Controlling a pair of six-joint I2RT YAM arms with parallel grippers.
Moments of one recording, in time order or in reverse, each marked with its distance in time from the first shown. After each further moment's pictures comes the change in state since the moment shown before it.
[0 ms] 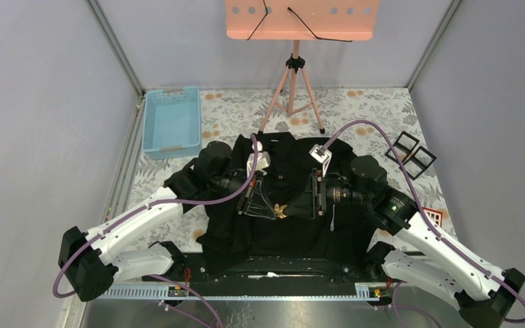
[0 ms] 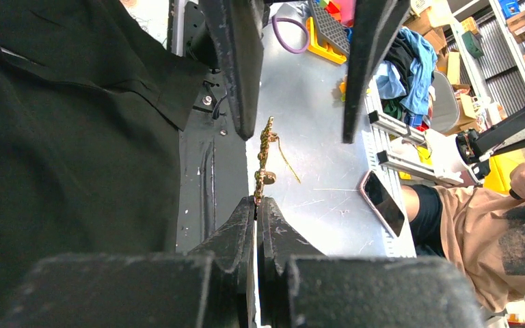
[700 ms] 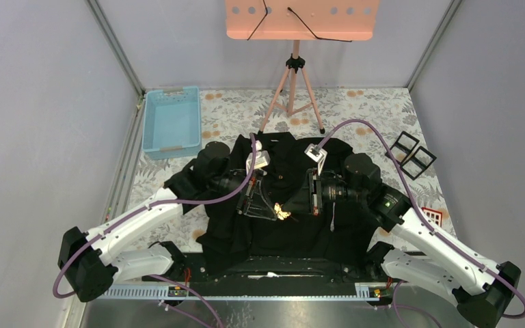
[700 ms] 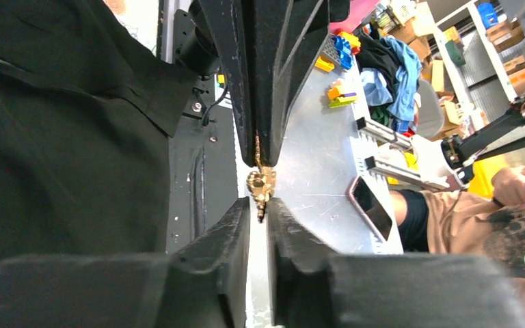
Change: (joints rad) left arm 0.000 -0.006 -0.016 0.057 0.020 -0.058; right arm 0.000 0.055 -0.001 0.007 -0.009 -0.014
